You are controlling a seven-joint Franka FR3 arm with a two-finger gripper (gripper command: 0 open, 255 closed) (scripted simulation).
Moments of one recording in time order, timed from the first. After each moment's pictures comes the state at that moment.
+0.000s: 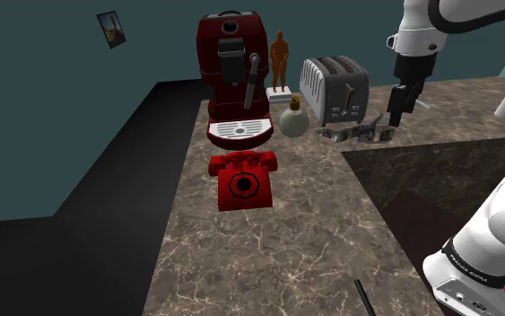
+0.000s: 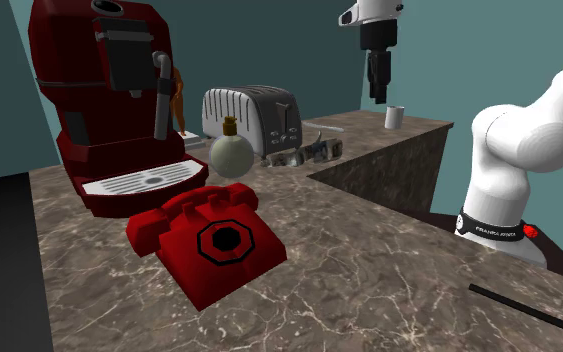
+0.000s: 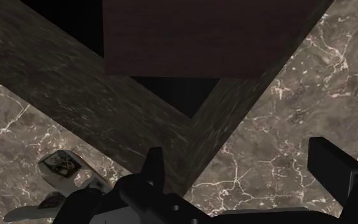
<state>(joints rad) 0.02 -0.77 -0.03 -2.43 -0.06 1.55 -0.10</state>
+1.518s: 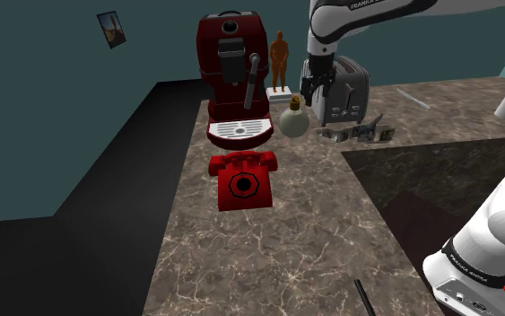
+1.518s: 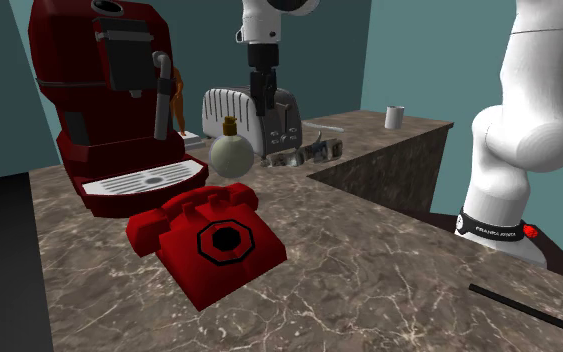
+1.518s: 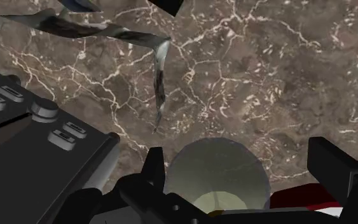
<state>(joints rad) 0.02 0.01 -0.03 -1.84 -0.04 1.84 -0.05</state>
